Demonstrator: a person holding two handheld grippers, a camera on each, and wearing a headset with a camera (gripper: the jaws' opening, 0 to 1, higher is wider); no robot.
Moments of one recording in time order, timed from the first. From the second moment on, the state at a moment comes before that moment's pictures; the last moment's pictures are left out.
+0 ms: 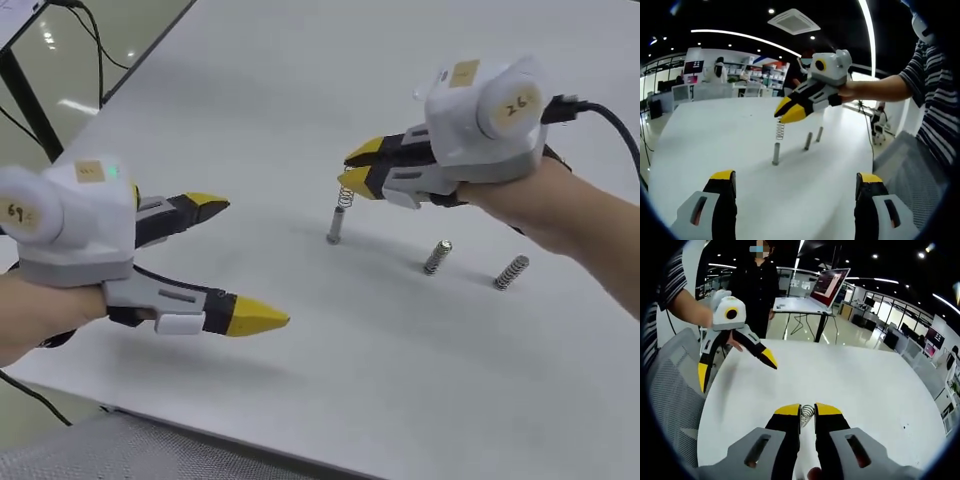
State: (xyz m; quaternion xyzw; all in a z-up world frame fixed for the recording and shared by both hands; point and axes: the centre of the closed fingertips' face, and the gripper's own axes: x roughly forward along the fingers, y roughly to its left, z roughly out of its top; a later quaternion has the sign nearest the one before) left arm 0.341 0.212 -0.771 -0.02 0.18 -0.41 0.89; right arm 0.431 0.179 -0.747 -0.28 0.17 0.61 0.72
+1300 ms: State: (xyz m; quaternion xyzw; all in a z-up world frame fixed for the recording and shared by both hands) left arm 0.339 0.220 -0.774 -0.02 0.19 -0.40 0.90; right arm 0.429 0.181 -0.801 -0.29 0.21 0.60 0.72
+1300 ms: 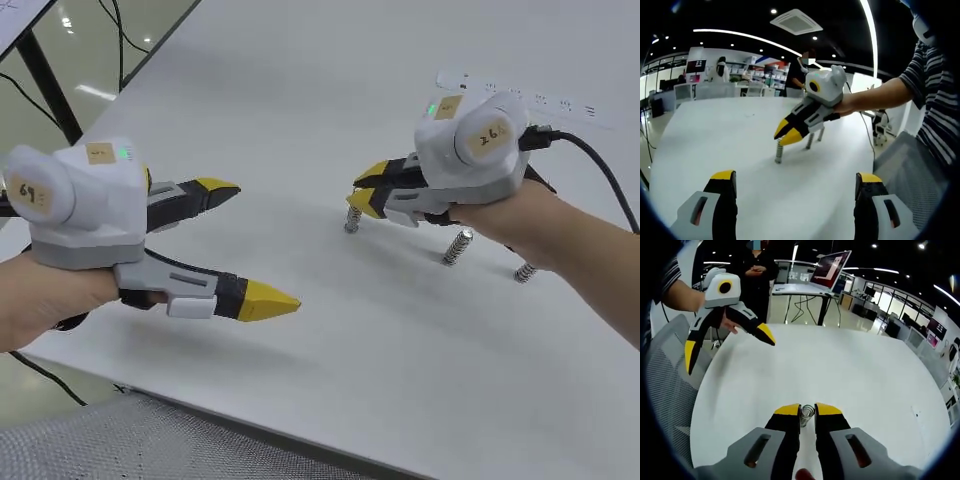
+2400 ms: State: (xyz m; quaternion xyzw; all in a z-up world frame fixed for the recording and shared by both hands) left arm 0.350 0.206 -0.758 -0.01 0.18 -0.41 0.89; right arm 0.419 0.161 -0.775 -0.21 0.20 0.59 0.75
